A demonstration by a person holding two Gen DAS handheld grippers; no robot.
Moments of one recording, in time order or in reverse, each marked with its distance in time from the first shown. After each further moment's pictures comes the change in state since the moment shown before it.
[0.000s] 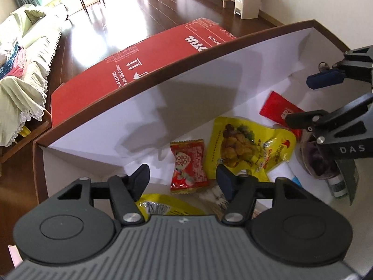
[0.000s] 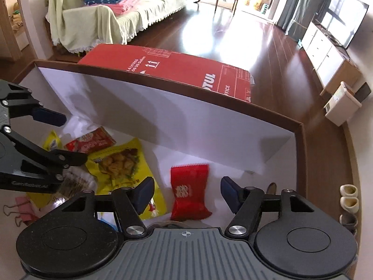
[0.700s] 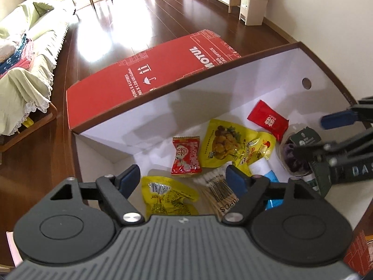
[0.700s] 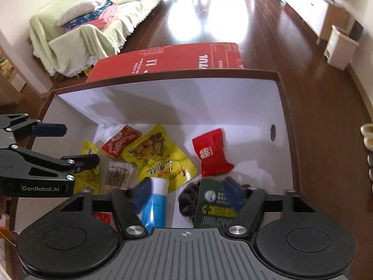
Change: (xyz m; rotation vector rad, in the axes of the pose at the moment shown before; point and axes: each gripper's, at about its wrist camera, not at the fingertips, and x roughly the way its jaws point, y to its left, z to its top) left arm -0.055 0.001 0.001 -0.062 -0.005 -0.003; right arm -0.058 -0.004 -0.009 0.305 0.077 0.106
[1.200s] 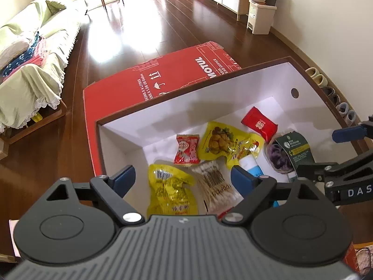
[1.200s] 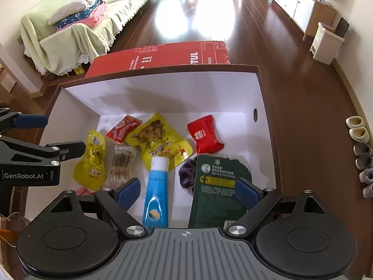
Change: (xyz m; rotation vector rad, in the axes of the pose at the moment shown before) left arm -0.052 -0.006 -0.012 -0.045 -0.021 0.036; right arm -0.041 0.020 -0.021 0.013 0.017 -0.061
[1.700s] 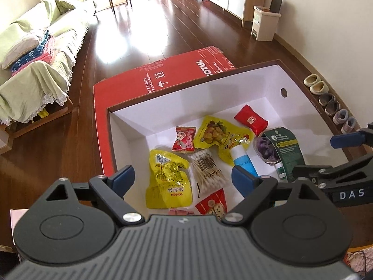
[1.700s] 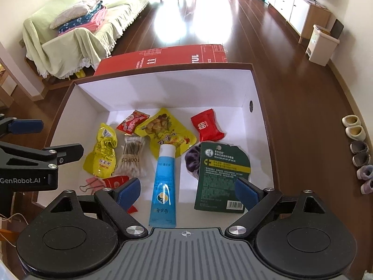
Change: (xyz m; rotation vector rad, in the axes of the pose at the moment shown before) left arm -0.042 -0.009 -0.023 -0.039 -0.033 0.015; right arm -0.028 0.010 -0.025 0.018 -0.028 -0.008
